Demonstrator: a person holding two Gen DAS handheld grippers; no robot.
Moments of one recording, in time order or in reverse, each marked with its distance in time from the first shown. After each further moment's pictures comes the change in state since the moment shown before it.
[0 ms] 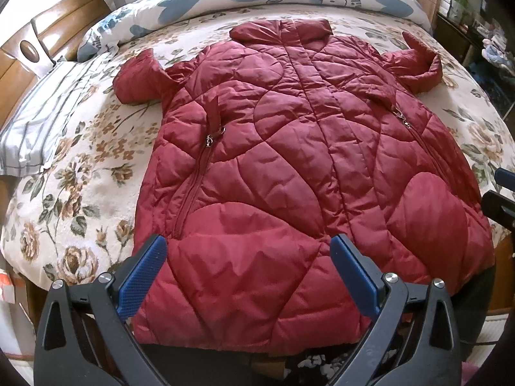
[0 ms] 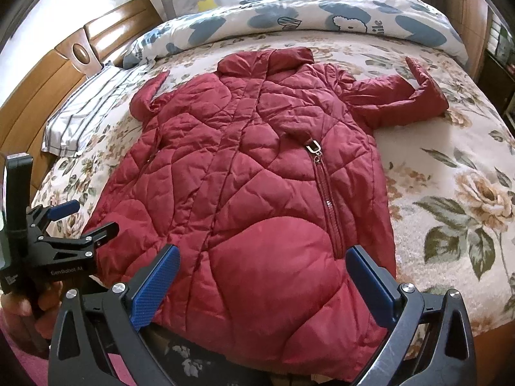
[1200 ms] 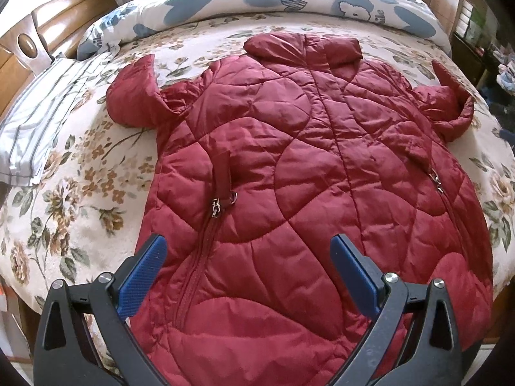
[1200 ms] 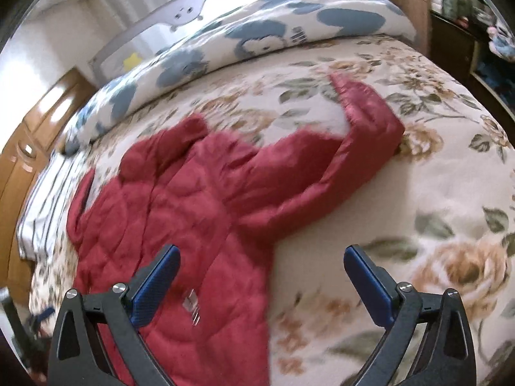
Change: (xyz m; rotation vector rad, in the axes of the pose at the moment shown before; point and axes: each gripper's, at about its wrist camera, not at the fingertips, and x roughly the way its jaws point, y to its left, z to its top) left arm 0.063 0.018 0.075 -0.025 0.083 0.051; right arm 0.068 -0.210 0.149 0.329 -0.068 -0.067
